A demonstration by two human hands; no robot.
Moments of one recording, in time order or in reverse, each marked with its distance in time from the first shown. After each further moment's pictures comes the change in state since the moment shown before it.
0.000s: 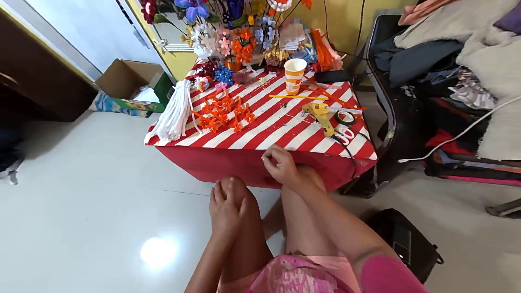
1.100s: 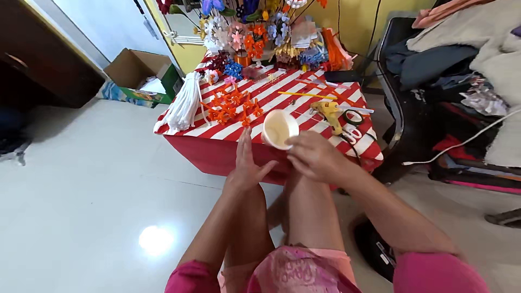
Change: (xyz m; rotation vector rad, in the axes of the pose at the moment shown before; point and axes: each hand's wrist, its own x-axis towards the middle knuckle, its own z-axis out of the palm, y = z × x) left_hand 0.101 0.053 -0.007 -0.610 0.471 0.670; right_hand 0.034 -0.075 -0.092 -0.509 -0.375 -0.425
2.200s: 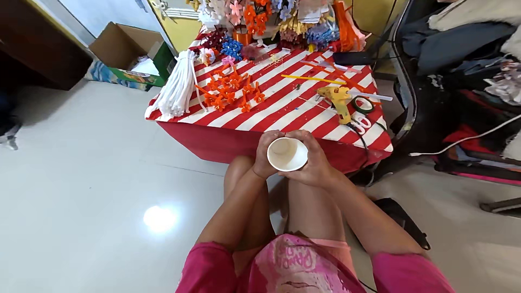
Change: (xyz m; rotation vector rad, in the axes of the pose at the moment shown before) left_hand -0.034 -0.025 0.069 -0.459 0.036 0.020; right_hand -0.033 -0.007 0.067 0.448 0.265 0.242
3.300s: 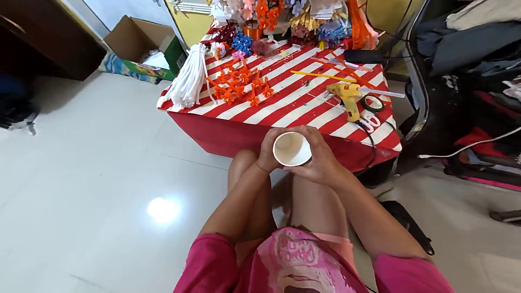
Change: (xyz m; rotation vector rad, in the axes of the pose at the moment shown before) left_hand -0.001 0.008 -0.005 -0.002 0.016 -0.070; right_hand 0.003 -0.015 -0.004 -0.103 -0.097 0.005
